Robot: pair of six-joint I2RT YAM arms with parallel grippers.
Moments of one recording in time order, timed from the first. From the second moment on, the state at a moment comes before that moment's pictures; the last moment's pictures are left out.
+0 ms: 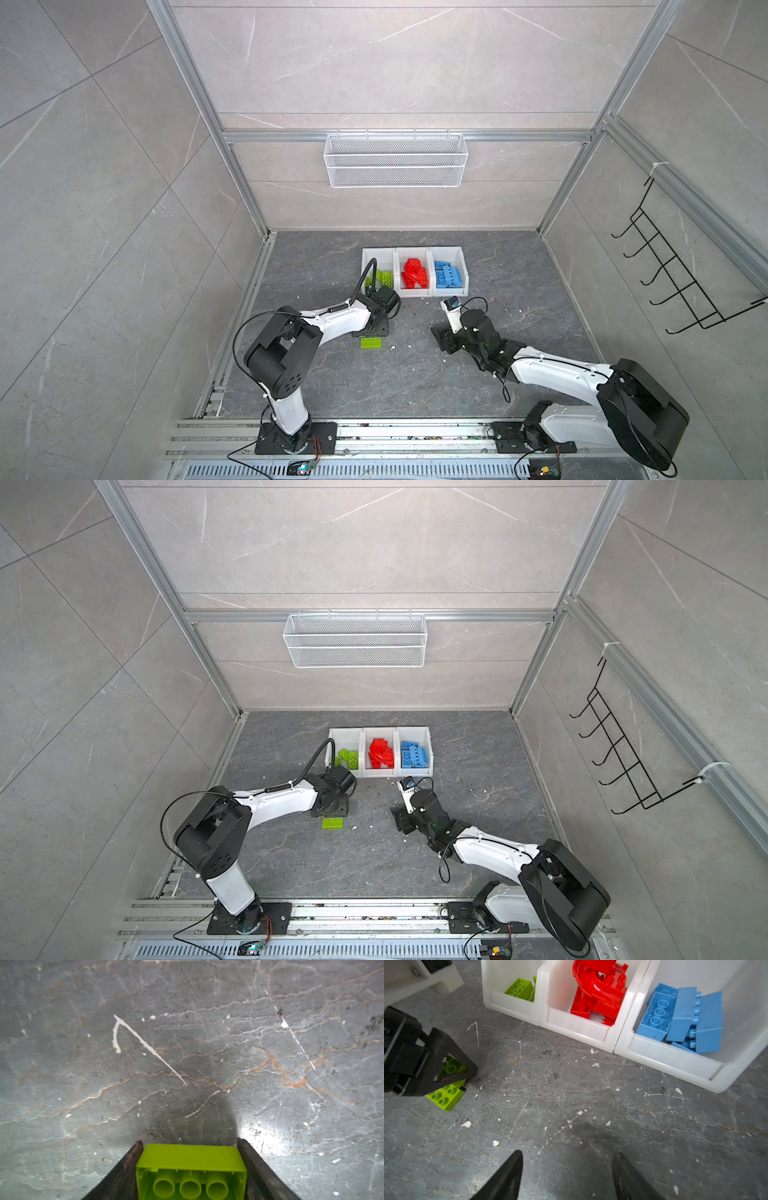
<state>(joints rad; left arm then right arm) -0.71 1.75 1.06 -0.65 -0.28 -0.67 0.69 1.29 0.47 0.19 0.09 0.16</state>
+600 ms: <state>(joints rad) -0.59 1.81 1.44 -0.66 -0.28 -0.48 0.69 1.29 0.47 0.19 0.08 0.16</state>
